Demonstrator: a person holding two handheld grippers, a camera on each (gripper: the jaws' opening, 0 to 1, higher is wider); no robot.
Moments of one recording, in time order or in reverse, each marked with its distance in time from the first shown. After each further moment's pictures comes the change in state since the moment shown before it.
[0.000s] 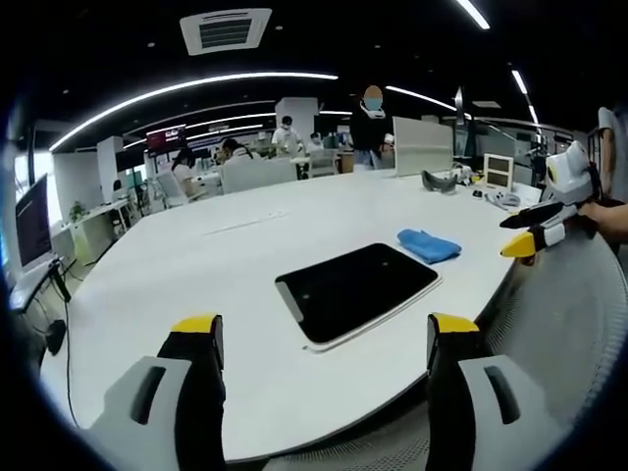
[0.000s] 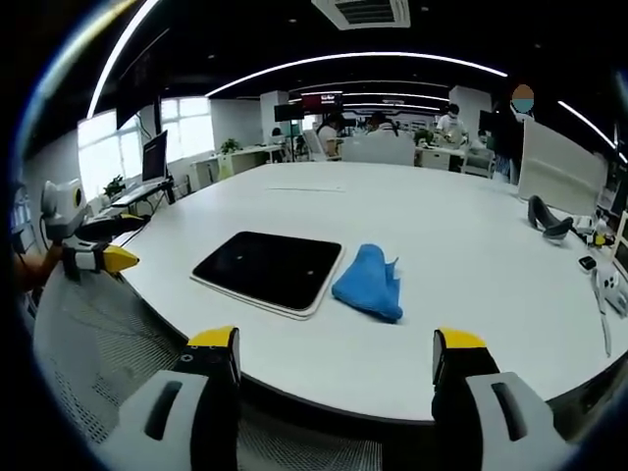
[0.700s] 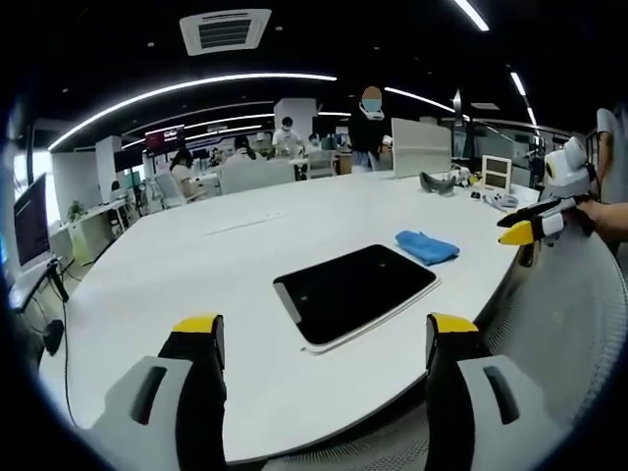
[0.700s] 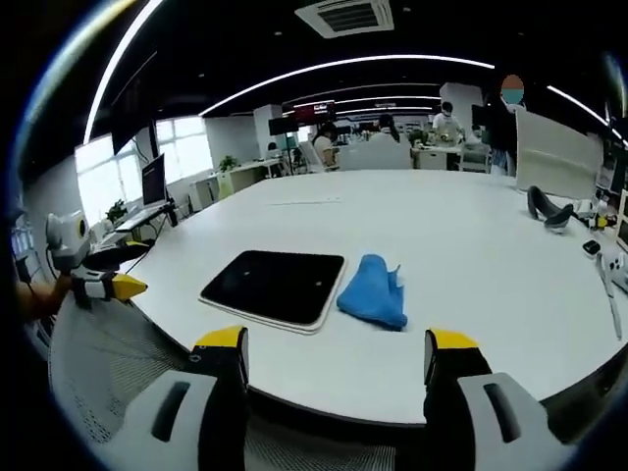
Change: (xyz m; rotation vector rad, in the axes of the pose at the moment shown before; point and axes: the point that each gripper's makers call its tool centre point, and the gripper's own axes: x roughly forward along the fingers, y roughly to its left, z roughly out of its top) left arm 0.000 -0.001 0.000 -0.004 -0.005 -0.009; right arm -0.005 -0.001 0.014 0.087 -0.040 0.026
